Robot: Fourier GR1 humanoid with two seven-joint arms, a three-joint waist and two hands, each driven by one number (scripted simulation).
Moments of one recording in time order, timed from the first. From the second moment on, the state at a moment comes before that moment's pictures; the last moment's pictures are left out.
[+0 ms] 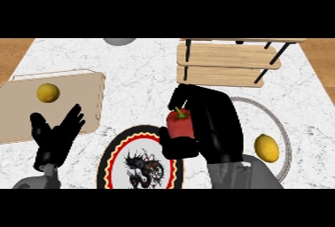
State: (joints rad) left arm -0.04 0.20 0.07 -1.38 0.15 0.01 0.28; right arm -0.52 0.00 0.49 -1.84 0.87 0.10 0.90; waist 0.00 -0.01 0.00
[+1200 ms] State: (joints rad) left arm -0.05 0.20 0.08 -1.37 0.14 -0.01 0.27; right arm -1.14 -0.21 -0.14 -1.60 0.72 0.36 0.92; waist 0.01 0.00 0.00
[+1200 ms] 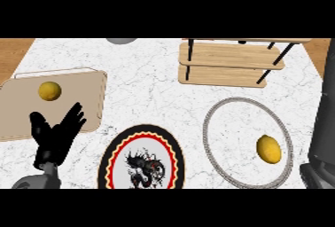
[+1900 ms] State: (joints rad) left arm -0.04 0.19 0.07 -1.41 0.13 -0.01 0.30; right arm -1.23 -0.36 -0.18 -1.14 0.72 0.30 0.60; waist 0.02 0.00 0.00
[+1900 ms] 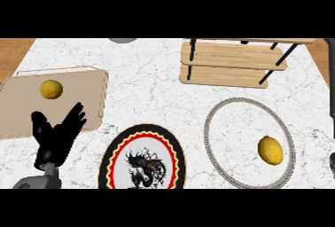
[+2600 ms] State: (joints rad) left arm -0.05 0.18 0.08 -1.40 0.12 -0.02 0.29; right arm -1.31 -0.37 -0.18 -0.77 0.78 0.08 0.35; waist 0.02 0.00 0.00
